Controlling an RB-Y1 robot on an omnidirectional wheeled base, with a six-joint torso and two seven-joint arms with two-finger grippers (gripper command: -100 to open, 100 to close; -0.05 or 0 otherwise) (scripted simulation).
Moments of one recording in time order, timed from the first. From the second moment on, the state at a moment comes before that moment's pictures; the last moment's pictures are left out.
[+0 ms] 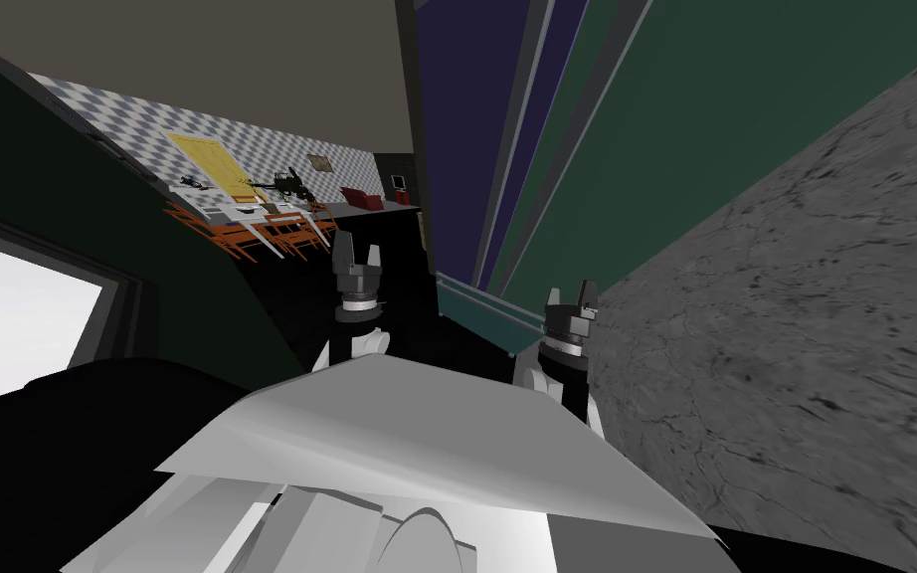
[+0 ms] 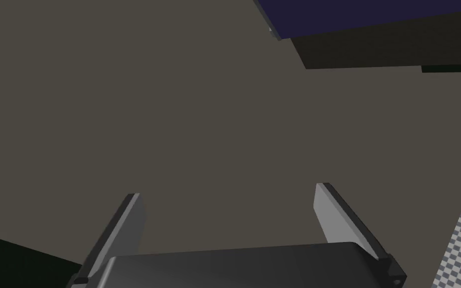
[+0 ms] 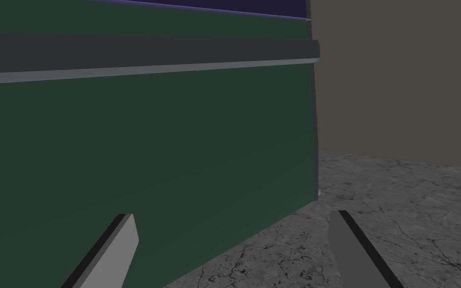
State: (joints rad) left arm 0.48 0.02 0.02 -2.35 -0.01 -0.60 -0.13; right arm 0.51 -0.01 0.02 -2.31 0.07 -0.44 -0.06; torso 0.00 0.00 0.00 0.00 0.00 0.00
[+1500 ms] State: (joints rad) left arm 0.48 0.02 0.02 -2.35 -0.01 -0.60 -0.13; right arm 0.49 -0.10 0.01 -2.28 0.11 -0.41 0.02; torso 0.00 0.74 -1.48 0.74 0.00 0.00
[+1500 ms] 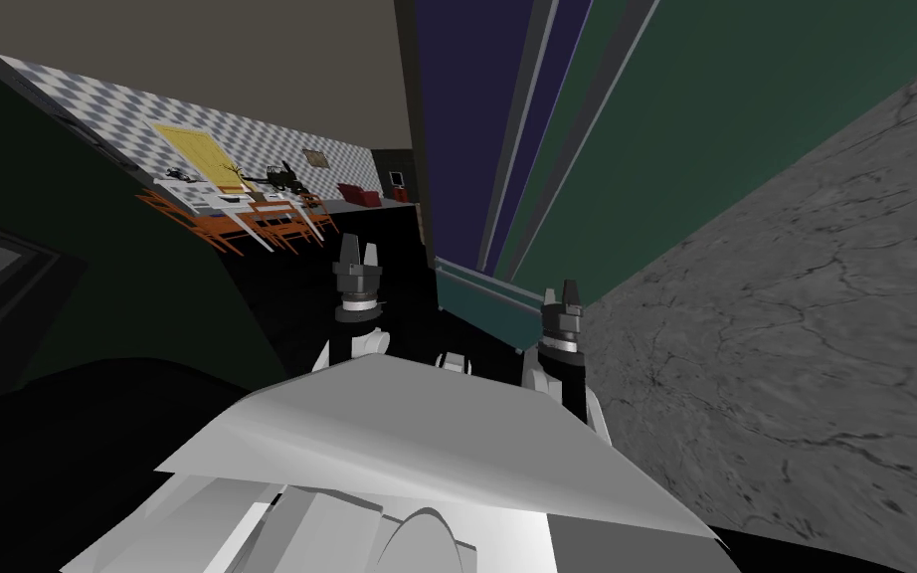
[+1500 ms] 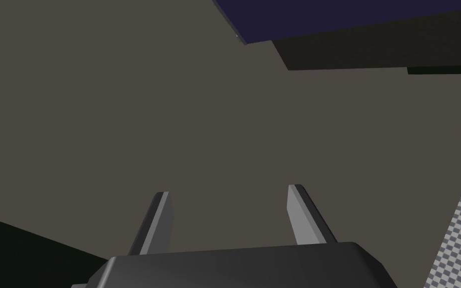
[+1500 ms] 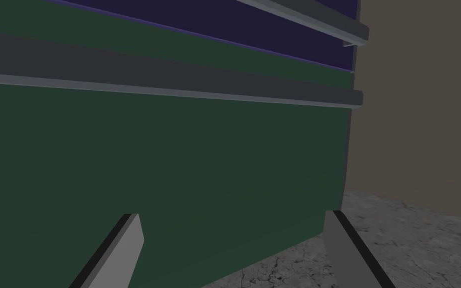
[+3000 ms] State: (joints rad) left arm 0.48 0.02 0.02 -2.35 -0.01 -0.60 -0.13; right arm 0.38 -0.18 -0.01 -2.15 0.29 -0.28 0.39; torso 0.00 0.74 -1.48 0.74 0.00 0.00
